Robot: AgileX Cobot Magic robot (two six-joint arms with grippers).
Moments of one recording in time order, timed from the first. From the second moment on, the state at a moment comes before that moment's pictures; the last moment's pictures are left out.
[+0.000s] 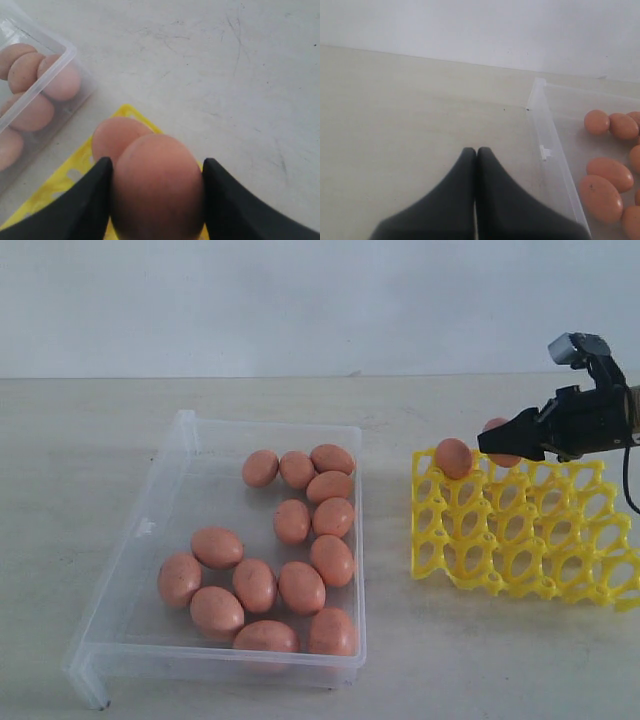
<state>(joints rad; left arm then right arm) 0.04 0.00 0.00 -0.06 0.31 -0.05 -0.19 2.07 -1.18 -1.74 -0.88 1.40</state>
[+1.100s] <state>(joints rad) 0.04 0.00 0.00 -0.06 0.31 -0.05 -0.19 2.07 -1.18 -1.64 -0.89 1.41</state>
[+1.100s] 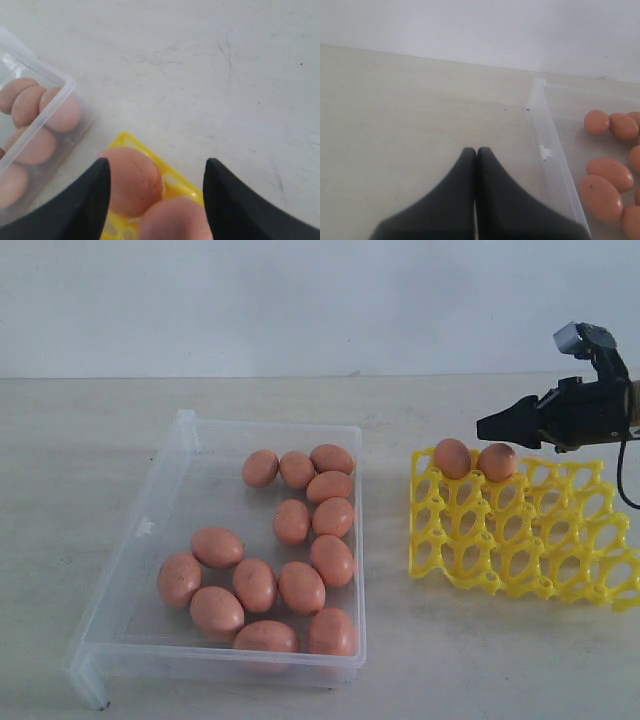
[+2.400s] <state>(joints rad) 0.04 0.00 0.00 -0.06 0.31 -0.05 0.79 1.79 -1.43 -0.51 0.64 0.32</state>
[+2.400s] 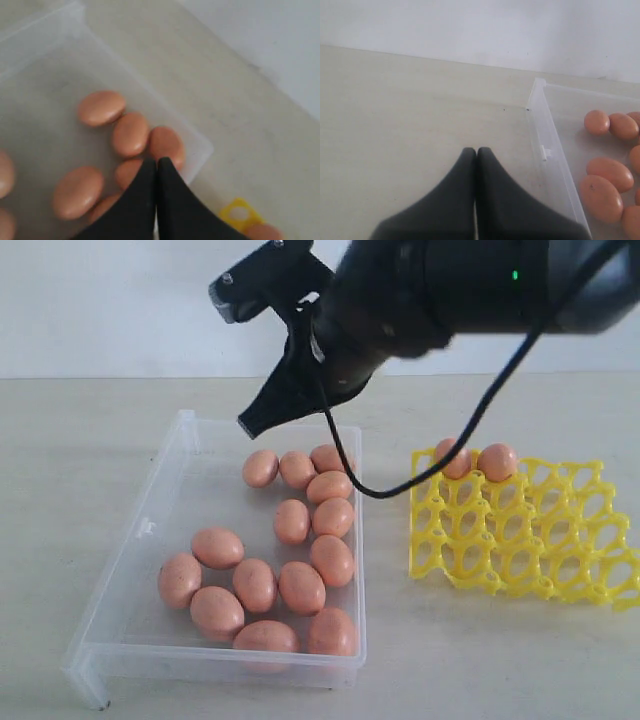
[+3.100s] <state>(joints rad) 0.04 0.00 0.00 -0.06 0.31 -0.05 0.79 2.11 -1.78 0.22 1.21 -0.11</state>
